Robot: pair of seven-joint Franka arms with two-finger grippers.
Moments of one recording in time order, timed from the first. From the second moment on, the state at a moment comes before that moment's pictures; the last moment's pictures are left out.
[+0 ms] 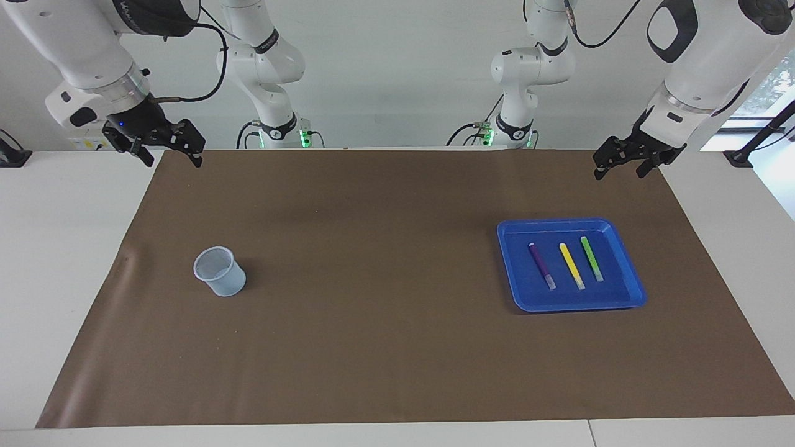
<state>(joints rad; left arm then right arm) -0.02 0.00 -0.03 -1.61 -0.03 1.54 -0.03 -0.02 0.01 -0.07 -1.53 0.01 1.45 -0.03</state>
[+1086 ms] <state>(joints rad) -0.12 0.07 -0.03 -2.00 -0.03 2.13 -0.10 -0.02 0.01 -0.07 -1.53 0.01 1.45 -0.03</state>
